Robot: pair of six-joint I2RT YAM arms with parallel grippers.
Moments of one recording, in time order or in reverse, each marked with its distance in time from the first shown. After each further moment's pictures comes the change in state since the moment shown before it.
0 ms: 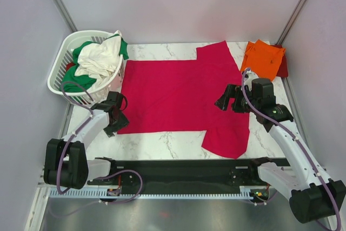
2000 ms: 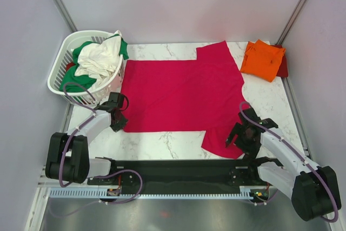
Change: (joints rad) left arm 0.000 0.056 -0.055 0.192 0.007 -0.005; right arm 0.054 0.028 -0.362 -0.382 0.271 0.458
